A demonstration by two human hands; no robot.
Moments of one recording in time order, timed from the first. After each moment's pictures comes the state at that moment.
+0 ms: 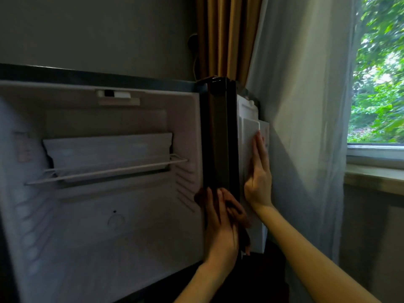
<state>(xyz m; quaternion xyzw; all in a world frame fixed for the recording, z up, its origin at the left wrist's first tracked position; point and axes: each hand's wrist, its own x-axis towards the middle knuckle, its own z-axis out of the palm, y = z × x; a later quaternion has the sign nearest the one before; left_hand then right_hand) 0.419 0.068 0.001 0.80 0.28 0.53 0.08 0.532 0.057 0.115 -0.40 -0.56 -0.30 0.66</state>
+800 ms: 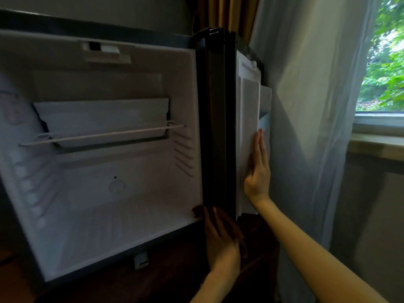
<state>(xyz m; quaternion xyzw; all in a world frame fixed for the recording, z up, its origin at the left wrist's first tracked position) 0.418 0.031 -0.113 0.80 0.41 0.42 0.08 0.528 0.042 0.044 -0.46 -0.54 -0.26 0.65</state>
